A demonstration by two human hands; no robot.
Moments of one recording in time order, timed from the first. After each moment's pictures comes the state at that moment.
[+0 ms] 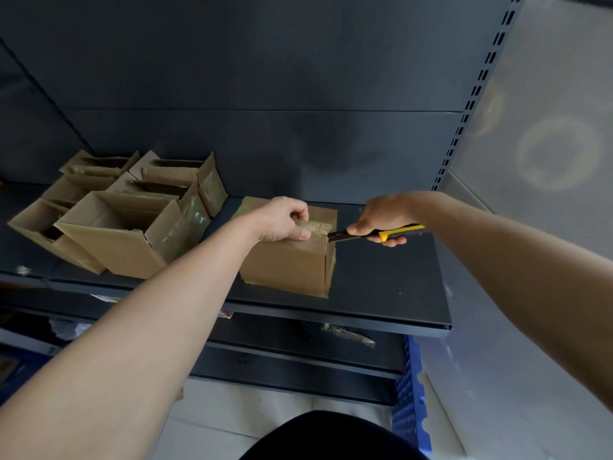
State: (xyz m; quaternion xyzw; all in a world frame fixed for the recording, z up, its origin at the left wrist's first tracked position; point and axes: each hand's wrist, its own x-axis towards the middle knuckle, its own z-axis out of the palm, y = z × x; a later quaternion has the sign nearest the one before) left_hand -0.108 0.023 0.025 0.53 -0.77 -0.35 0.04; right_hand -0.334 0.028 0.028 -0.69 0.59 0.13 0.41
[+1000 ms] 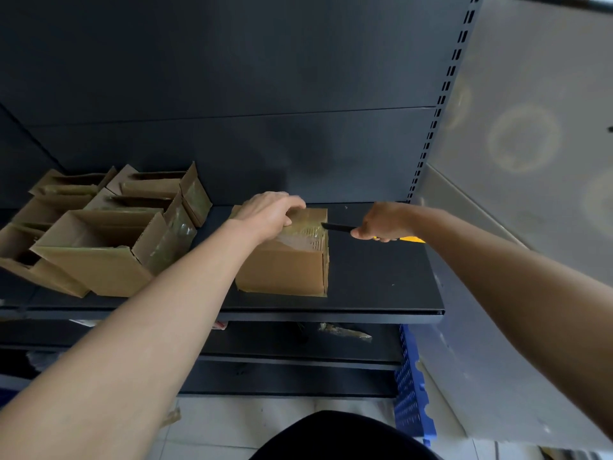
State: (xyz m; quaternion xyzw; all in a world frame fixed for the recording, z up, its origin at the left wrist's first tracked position) left_hand -0.109 0.023 0.030 0.49 -0.87 -0.09 0.01; right_hand -0.333 0.063 0.018 -0.67 0.69 0.08 0.26
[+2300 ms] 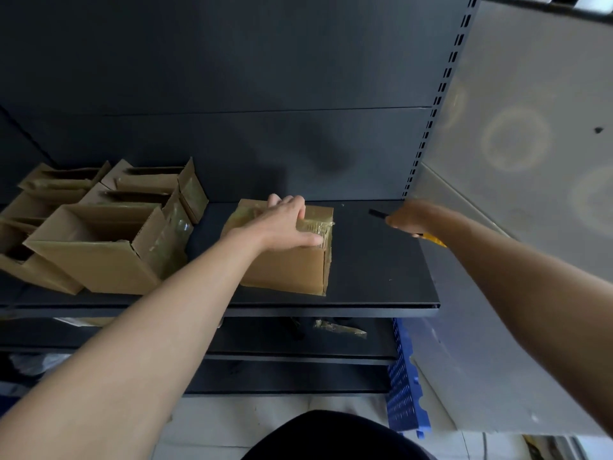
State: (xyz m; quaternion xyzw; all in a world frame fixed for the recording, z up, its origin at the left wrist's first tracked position) left_hand -0.107 0.037 0.013 0.49 -0.84 -0.23 0.02; right_hand -0.351 0.079 0.023 -0.49 0.84 0.06 0.22
